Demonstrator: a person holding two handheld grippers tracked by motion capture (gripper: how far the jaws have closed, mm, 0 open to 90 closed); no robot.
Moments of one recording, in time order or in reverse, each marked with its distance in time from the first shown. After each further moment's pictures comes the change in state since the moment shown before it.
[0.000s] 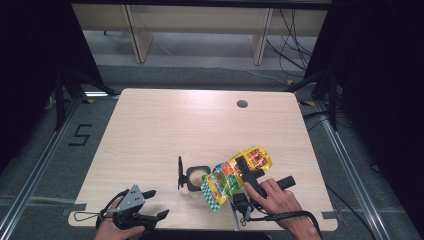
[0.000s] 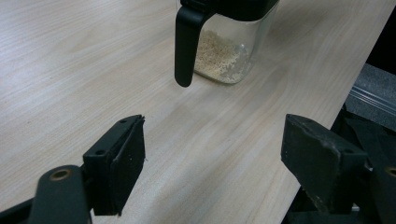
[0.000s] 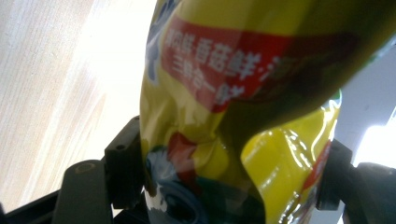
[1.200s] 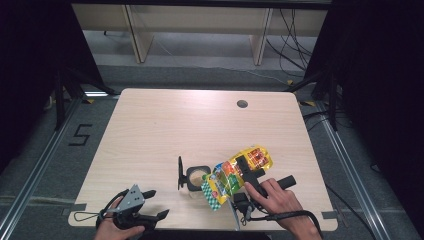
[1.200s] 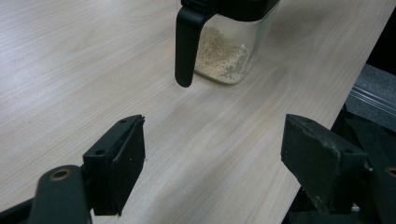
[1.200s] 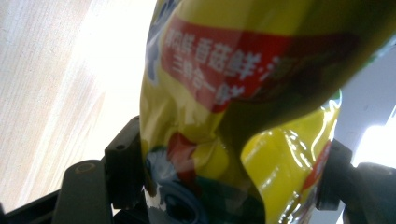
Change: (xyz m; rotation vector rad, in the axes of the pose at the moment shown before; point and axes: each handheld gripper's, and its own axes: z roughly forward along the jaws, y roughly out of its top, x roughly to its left) left arm 0.001 0.001 0.000 0.002 -0.001 0.018; right arm -0.003 -0.001 0.001 -0.013 -0.007 -0.039
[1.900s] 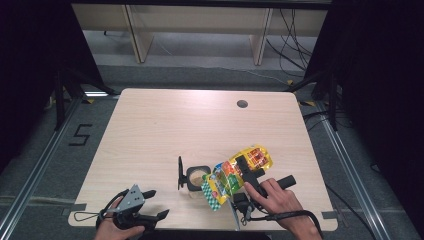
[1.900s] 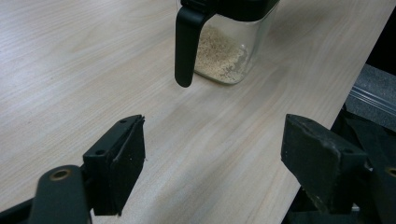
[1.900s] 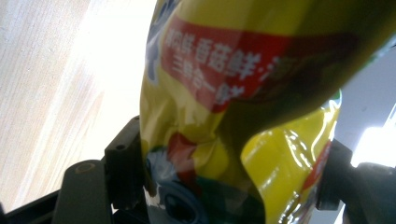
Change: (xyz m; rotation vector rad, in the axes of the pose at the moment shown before) left arm 0.000 0.000 0.000 0.000 0.000 0.000; right arm 0.002 0.000 -0.001 0.015 0.005 0.020
